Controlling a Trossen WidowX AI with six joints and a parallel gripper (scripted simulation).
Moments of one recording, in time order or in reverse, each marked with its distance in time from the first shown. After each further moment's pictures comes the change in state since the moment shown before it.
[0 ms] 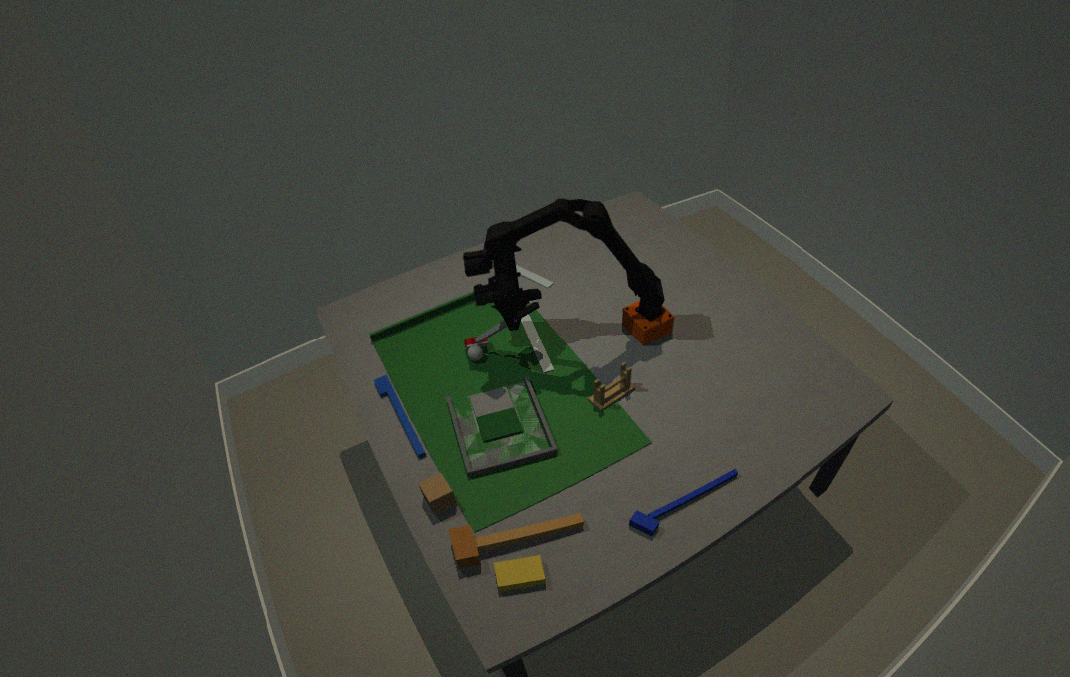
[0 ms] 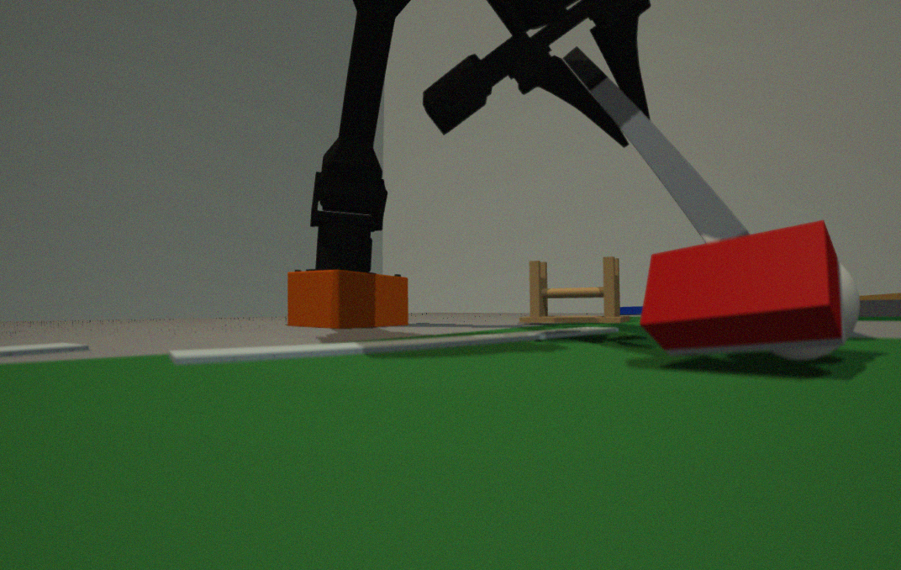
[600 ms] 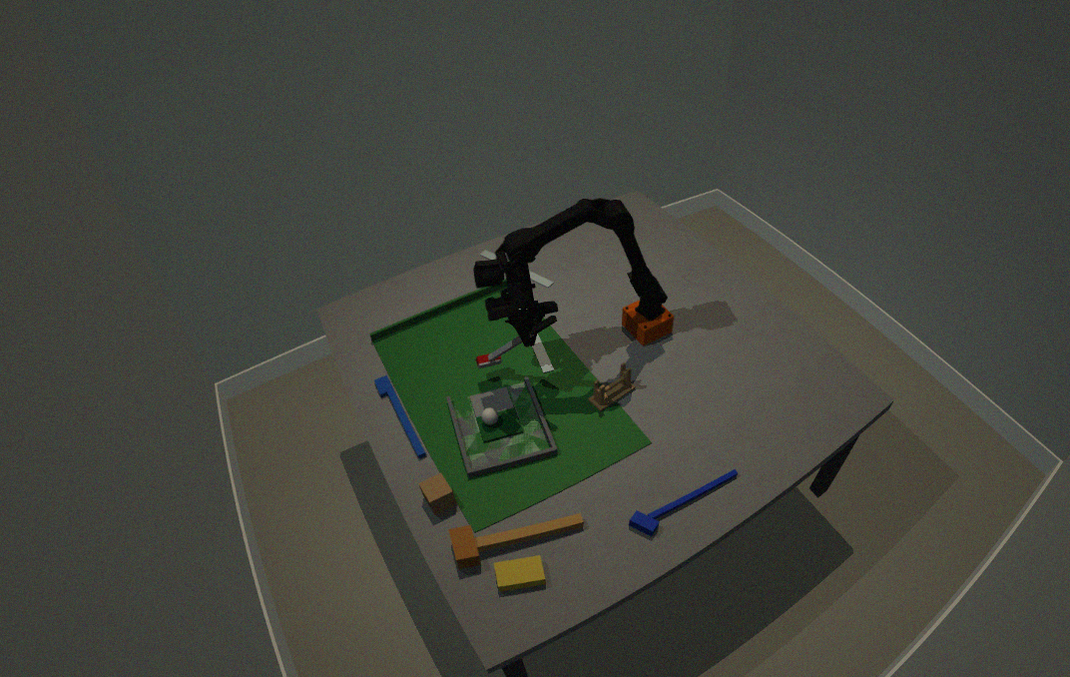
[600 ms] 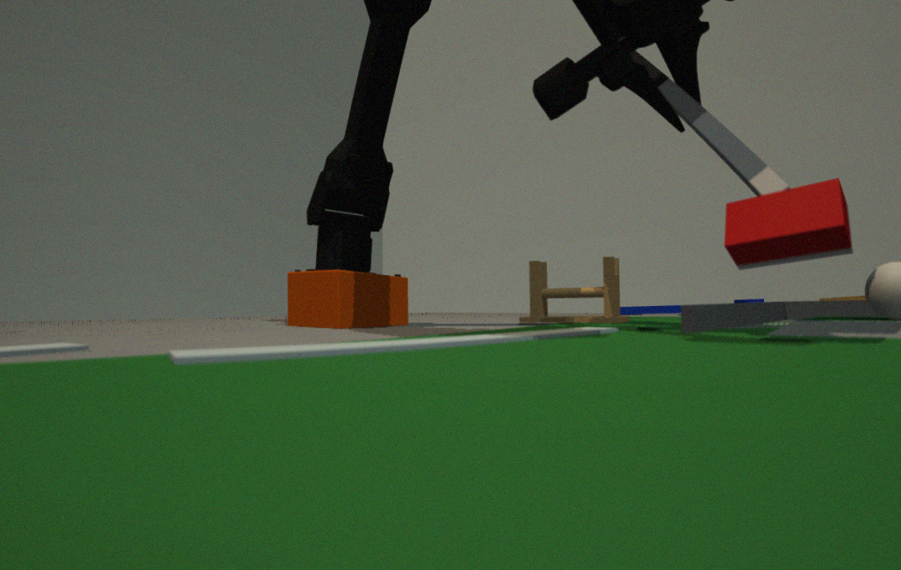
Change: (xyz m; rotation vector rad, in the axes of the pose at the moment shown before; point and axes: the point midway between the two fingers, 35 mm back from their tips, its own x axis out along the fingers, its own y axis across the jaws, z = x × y) arm 0.044 0.053 -0.097 0.005 0.039 0.005
